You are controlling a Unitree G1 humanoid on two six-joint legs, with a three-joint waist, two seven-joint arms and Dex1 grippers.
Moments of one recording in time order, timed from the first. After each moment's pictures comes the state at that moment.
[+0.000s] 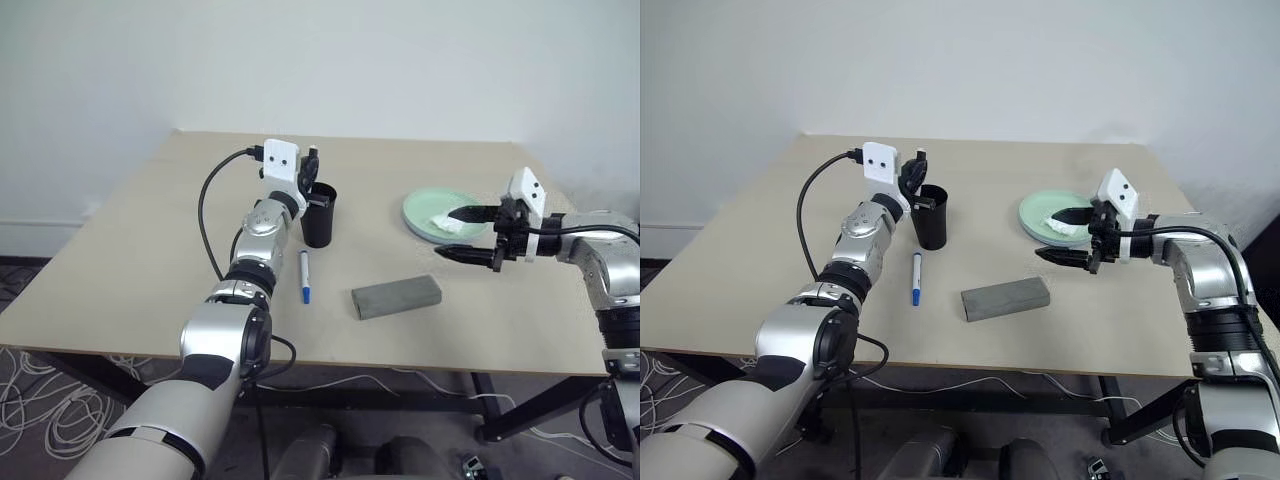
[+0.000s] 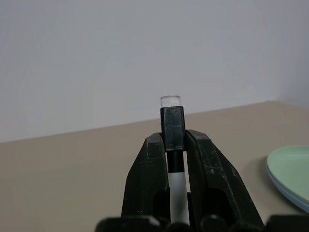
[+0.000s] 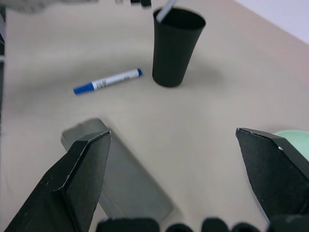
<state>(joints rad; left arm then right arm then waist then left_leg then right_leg) -1.11 0.15 0.17 1.23 -0.07 -0.32 -0.31 -0.66 -0.73 0.01 0.24 0.33 0.42 1.24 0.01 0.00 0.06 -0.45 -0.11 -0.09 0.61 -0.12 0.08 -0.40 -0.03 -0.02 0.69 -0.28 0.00</state>
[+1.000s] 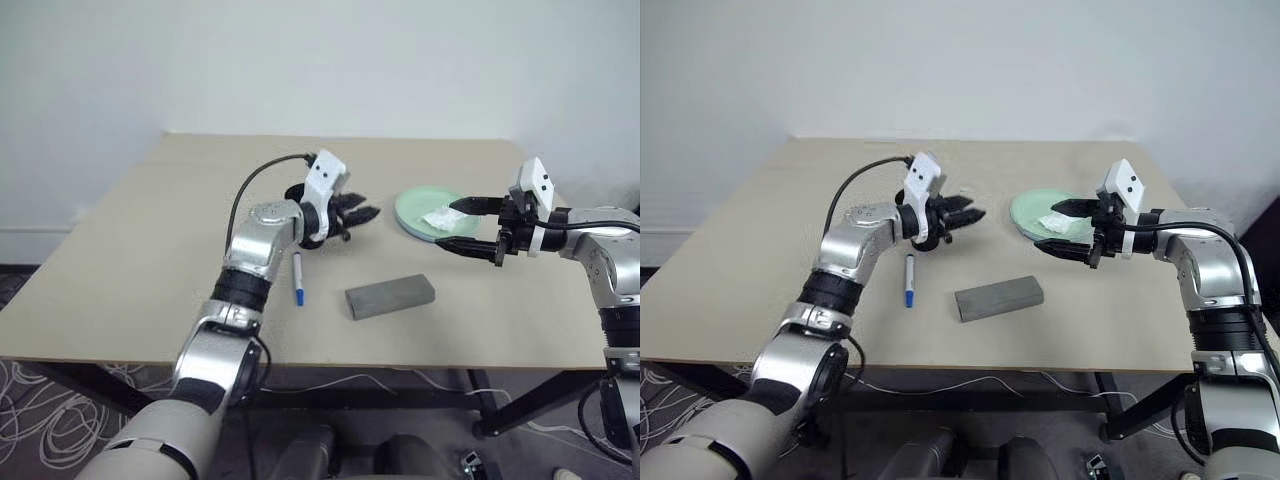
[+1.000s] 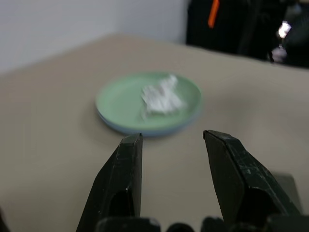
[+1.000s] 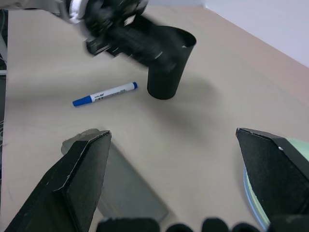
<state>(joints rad) -0.89 0.26 -0.16 0.41 -0.13 0.63 -0.82 -0.66 -0.73 -0.01 0.23 0.35 0.41 1.22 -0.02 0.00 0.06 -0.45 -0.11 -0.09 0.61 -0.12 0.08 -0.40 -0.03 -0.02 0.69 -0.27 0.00</state>
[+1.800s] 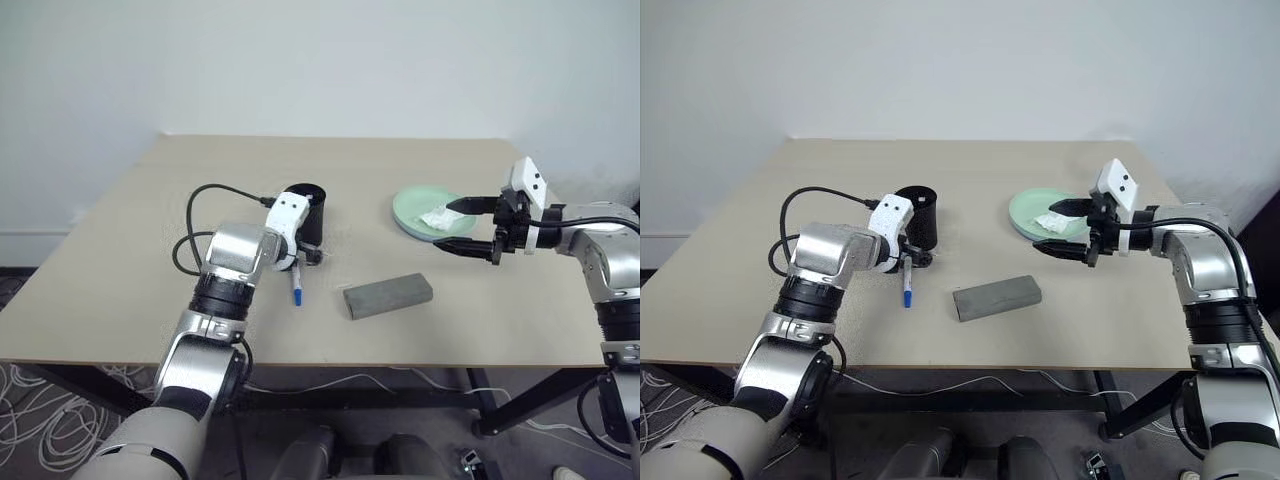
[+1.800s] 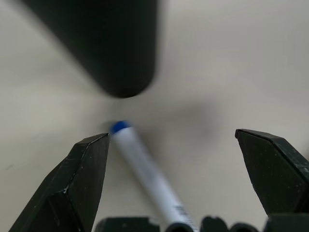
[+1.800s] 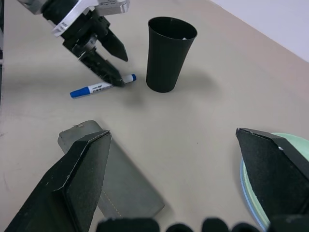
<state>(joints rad) -0.88 0.27 -0.07 0.32 -0.06 1.28 -0.33 -0.70 -0.73 0.03 0.27 0.31 0.38 1.24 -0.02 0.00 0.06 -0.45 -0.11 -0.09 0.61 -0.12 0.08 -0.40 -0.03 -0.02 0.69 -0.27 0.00</state>
